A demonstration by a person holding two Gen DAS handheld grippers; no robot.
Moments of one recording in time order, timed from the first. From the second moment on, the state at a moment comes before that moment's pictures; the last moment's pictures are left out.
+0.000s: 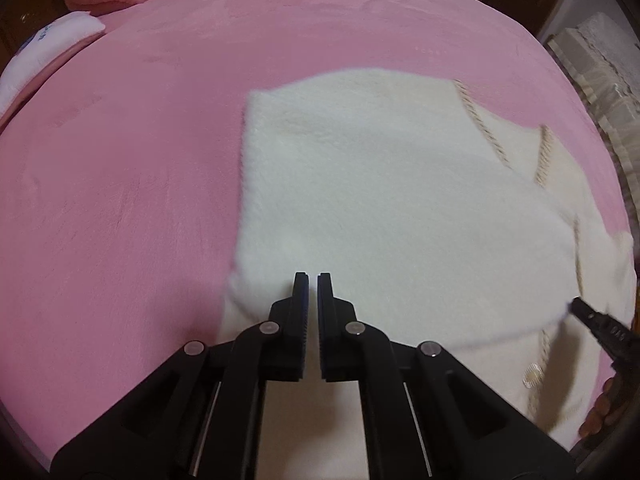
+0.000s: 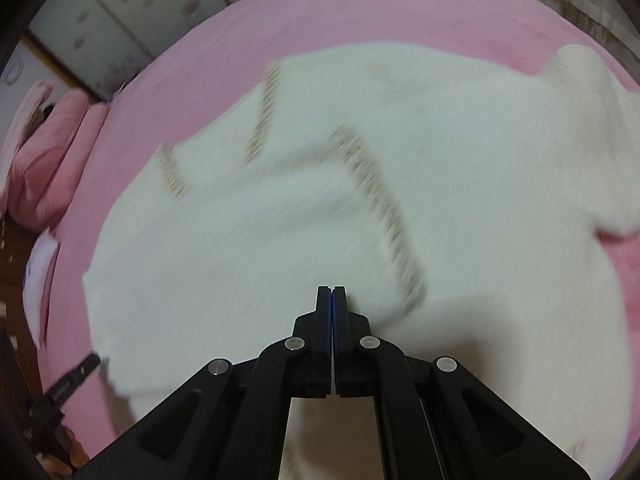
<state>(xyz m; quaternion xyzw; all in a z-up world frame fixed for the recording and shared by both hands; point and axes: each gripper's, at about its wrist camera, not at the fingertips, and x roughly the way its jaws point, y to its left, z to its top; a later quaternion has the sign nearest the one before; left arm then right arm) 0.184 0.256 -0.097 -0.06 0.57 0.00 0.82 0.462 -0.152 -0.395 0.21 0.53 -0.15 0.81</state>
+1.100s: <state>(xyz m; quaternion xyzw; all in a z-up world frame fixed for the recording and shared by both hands) 0.019 0.106 -0.049 0.03 0.67 -0.05 0.74 0.402 -0.020 -0.363 0.32 0.59 -0.13 0.73</state>
